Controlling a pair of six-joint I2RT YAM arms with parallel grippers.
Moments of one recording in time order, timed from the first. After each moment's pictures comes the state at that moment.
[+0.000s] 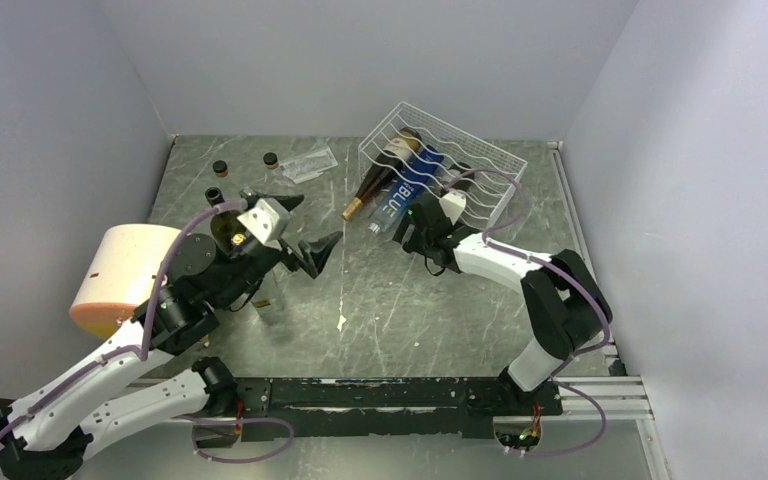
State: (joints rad) left arm -0.87 0.74 0.90 -0.04 -0.14 0.08; right arm 0.59 1.61 0.94 -0.18 0.39 0.86
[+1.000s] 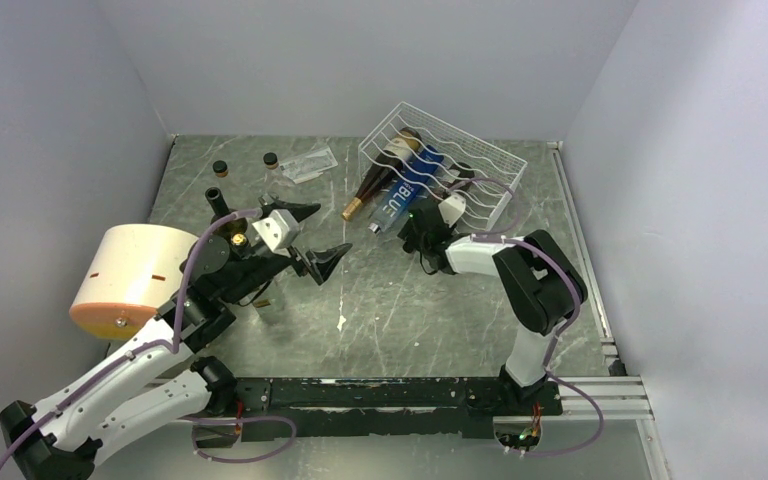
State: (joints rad) left arm -0.75 0.75 0.70 0.20 0.17 0.06; right arm 0.55 1.80 0.88 0.18 0.40 0.89
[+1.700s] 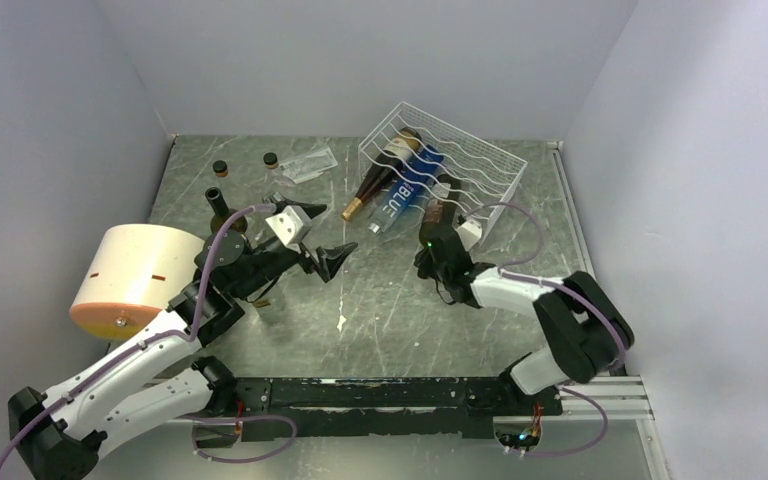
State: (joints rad) left arm -0.74 0.82 0.69 0.22 0.16 0.07; right arm 0.57 1.52 0.62 0.17 0.35 0.94
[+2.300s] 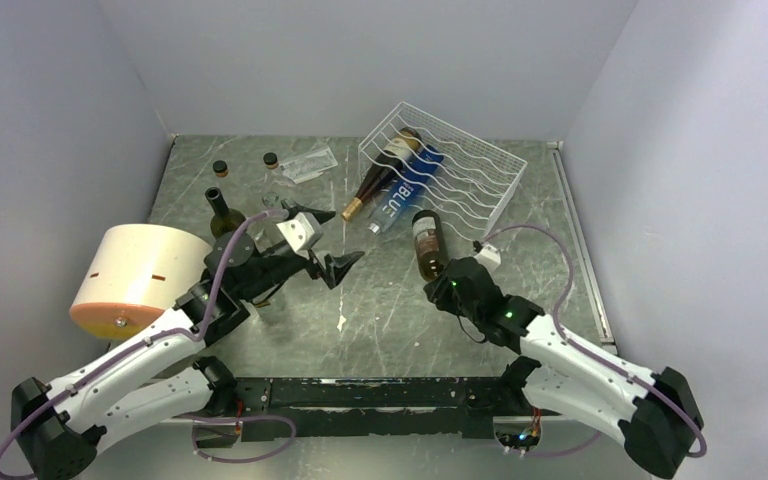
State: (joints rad) left arm -0.77 0.84 0.69 0.22 0.17 0.09; right arm 0.75 0.90 0.47 -0.29 0.33 0.99
